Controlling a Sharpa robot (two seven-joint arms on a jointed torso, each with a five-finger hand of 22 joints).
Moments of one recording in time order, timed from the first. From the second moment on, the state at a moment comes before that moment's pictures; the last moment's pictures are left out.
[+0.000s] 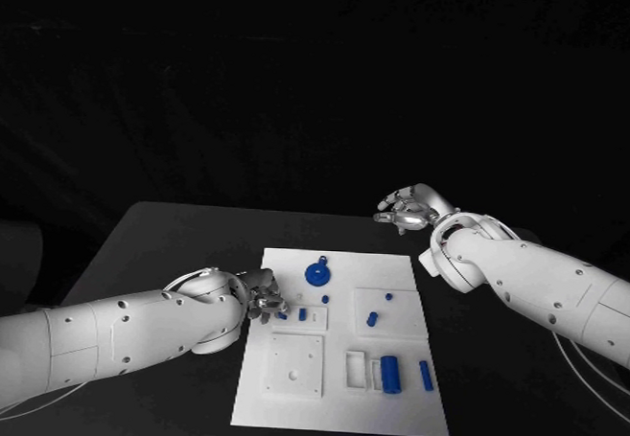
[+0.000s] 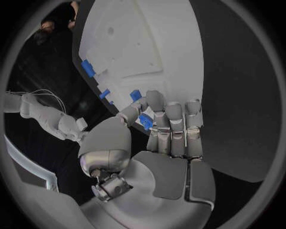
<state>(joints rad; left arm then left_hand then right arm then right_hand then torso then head) 1.18 -0.66 -0.20 1.34 -1.19 -0.22 -0.39 0.82 0.02 0.70 -0.27 0.20 1.11 0.07 0.43 0.64 1.45 -0.09 0.68 0.61 1.15 -0.15 1.28 0.60 0.02 0.94 -0.13 0.93 1.31 1.19 -0.59 0.07 1.11 -1.02 -0.43 -0.05 0.99 -0.21 0.64 -0.19 0.38 0.88 0.16 0.24 0.61 0.84 0.06 1.13 0.71 1.09 -0.05 1.00 0.81 0.25 1.07 0.07 0.58 1.30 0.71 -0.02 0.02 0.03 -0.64</state>
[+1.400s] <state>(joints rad) 1.19 -0.64 -0.20 1.31 -1.20 -0.17 -0.40 0.79 0.02 0.69 -0.28 0.27 1.12 0.07 0.48 0.64 1.45 -0.09 0.75 0.64 1.15 -0.15 1.32 0.63 0.02 0.94 -0.13 0.96 1.31 1.19 -0.58 0.07 1.11 -1.02 -0.43 -0.05 0.99 -0.21 0.64 -0.19 0.38 0.88 0.16 0.24 0.61 0.84 0.06 1.13 0.71 1.09 -0.05 1.00 0.81 0.25 1.07 0.07 0.58 1.30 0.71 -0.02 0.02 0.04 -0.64</state>
